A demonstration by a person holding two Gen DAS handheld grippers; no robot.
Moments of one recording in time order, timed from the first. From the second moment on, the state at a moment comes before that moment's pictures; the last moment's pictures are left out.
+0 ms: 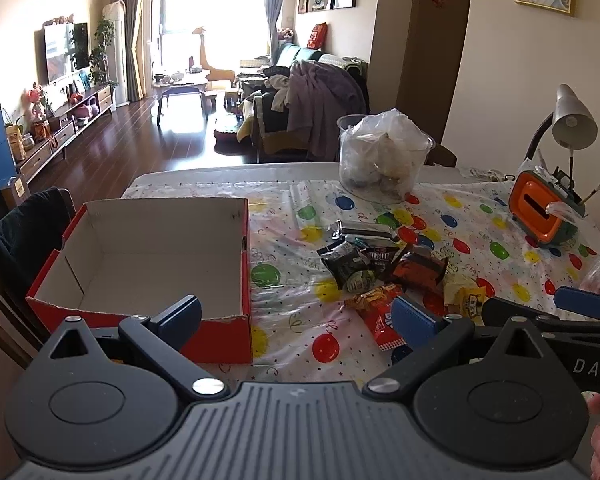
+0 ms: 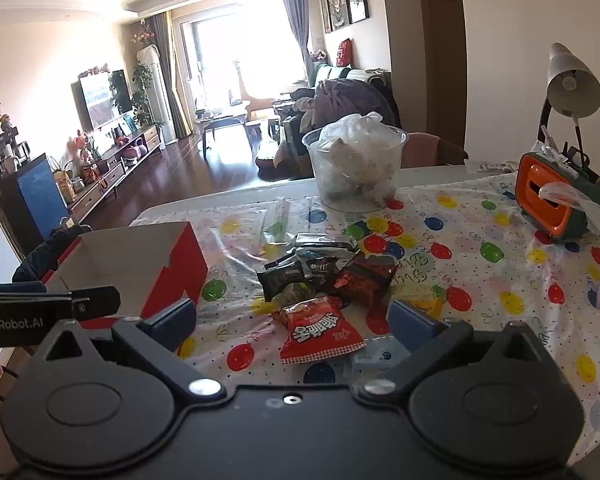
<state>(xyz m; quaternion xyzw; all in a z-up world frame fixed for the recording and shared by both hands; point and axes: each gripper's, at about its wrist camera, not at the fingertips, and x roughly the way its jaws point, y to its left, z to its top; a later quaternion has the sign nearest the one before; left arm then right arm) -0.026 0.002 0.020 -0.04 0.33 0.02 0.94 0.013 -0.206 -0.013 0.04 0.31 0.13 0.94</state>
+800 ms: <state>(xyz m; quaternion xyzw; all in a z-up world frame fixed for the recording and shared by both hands) -0.038 0.006 0.017 -0.03 0.33 0.01 0.94 -0.001 -0.195 -0.015 0.03 0.31 0.12 0.94</state>
